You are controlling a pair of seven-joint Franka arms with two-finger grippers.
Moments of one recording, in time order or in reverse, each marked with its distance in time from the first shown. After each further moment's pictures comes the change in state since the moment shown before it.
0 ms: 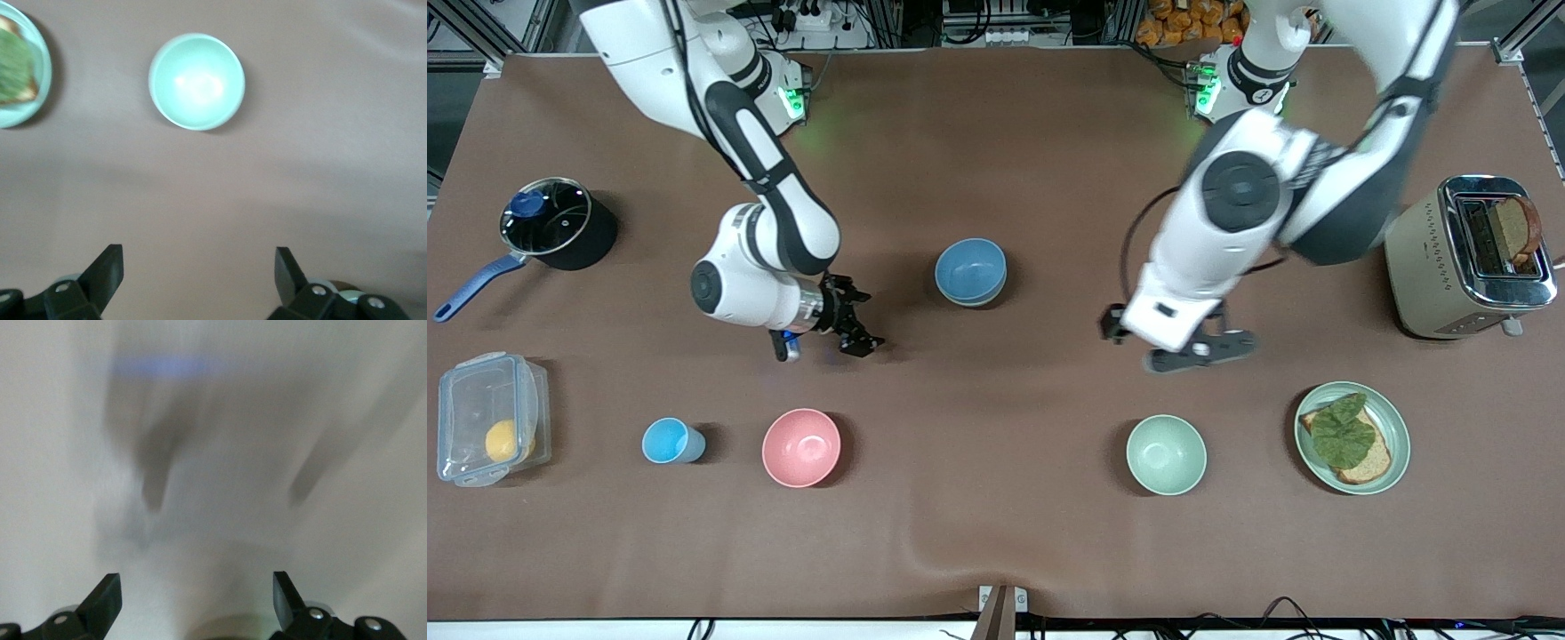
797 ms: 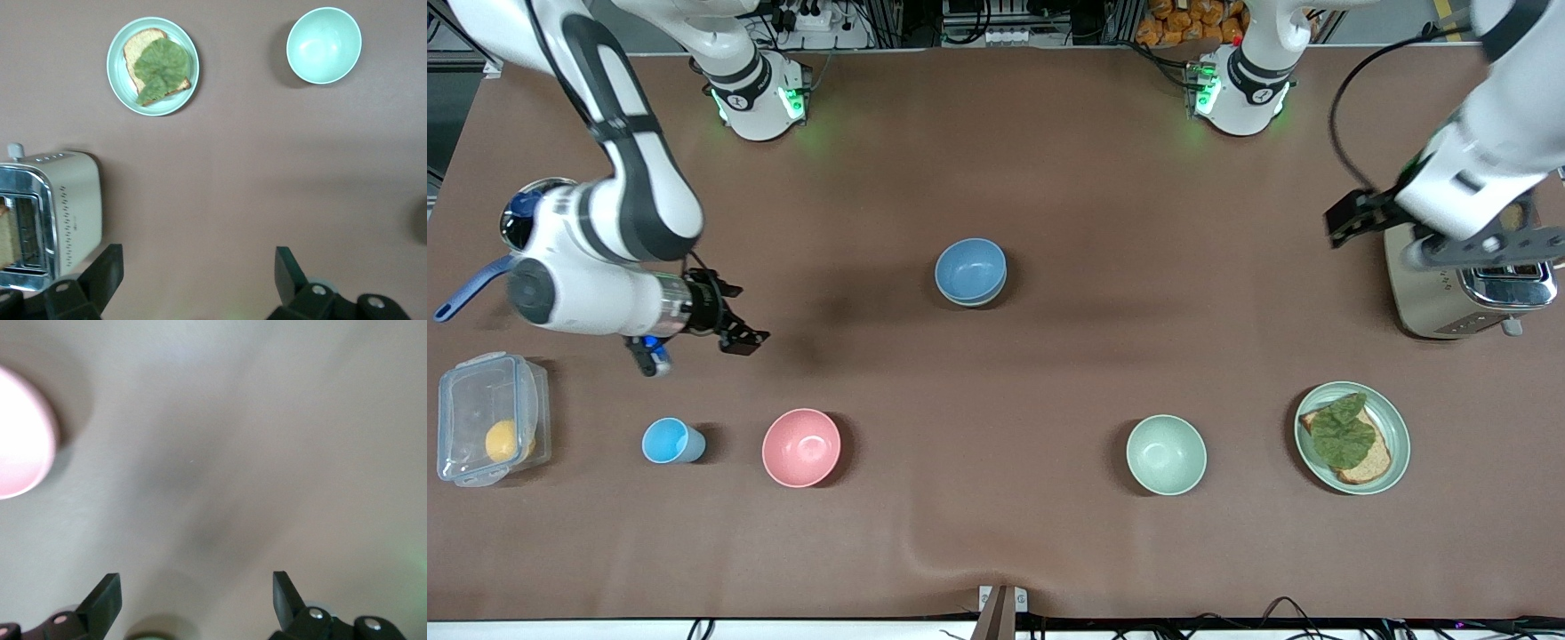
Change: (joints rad) left arm -0.036 -0.402 0.416 -0.122 -0.162 -0.293 0.597; right arm -0.338 -0.190 0.113 0.233 -0.464 -0.494 -0.034
